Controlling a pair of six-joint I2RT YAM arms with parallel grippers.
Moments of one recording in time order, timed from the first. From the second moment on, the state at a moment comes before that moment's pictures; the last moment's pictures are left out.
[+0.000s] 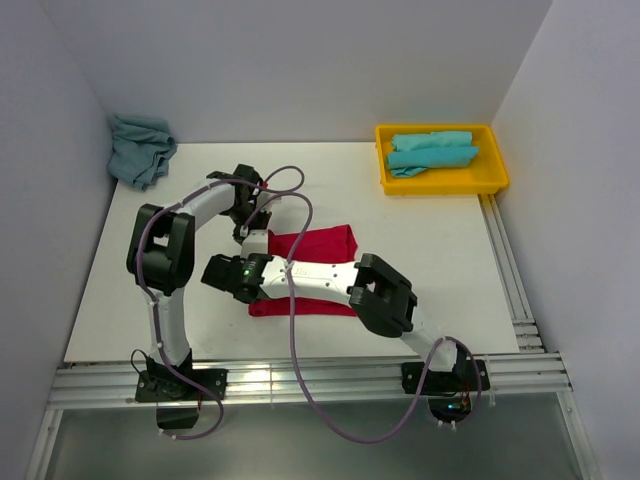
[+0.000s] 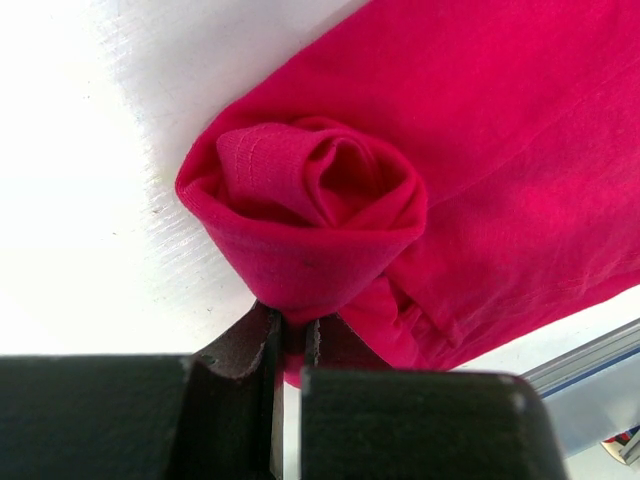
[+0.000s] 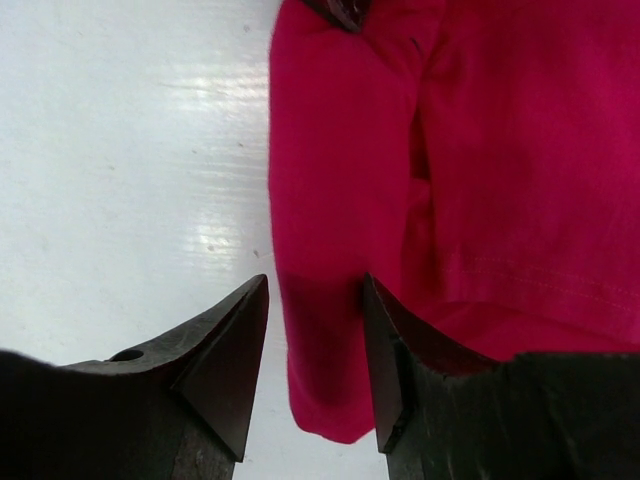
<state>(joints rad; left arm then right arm) -0.33 2.04 1.51 -0.91 0.30 0.06 1.23 2.23 1.85 -0.83 0.57 1.14</state>
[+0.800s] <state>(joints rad) -0.30 2.04 1.58 -0.94 0.43 0.11 1.22 2.00 1.40 -0.56 0.55 1.29</state>
